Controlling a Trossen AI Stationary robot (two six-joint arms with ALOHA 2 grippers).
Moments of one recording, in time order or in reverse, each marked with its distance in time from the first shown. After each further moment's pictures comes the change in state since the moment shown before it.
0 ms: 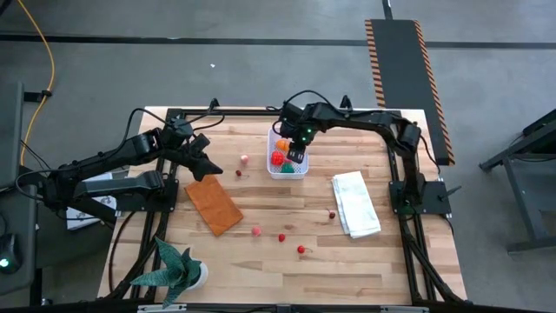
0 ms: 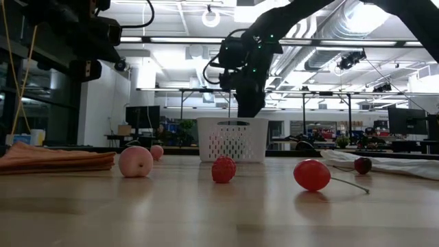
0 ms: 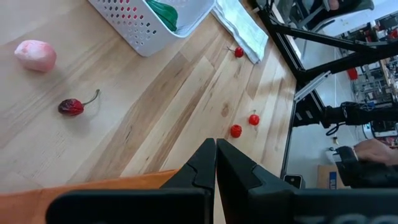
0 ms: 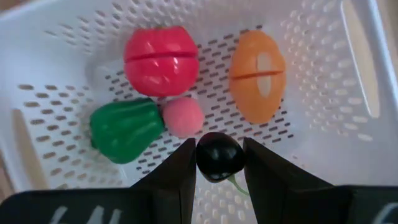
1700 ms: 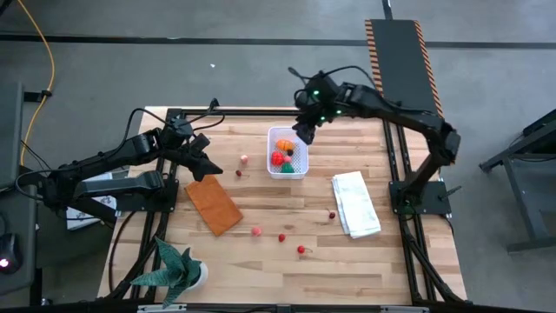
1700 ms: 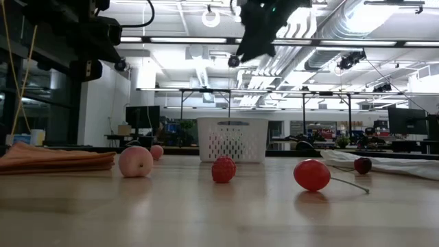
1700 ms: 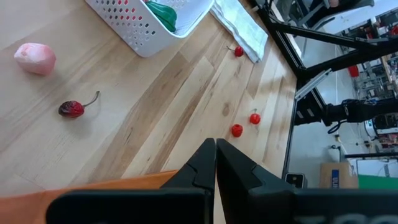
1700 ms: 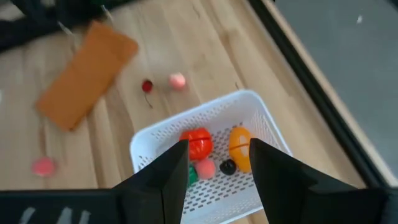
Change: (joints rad) left arm 0.000 0.000 0.000 0.000 0.000 0.021; right arm -0.036 -0.358 -0.001 0.083 -0.077 0.115
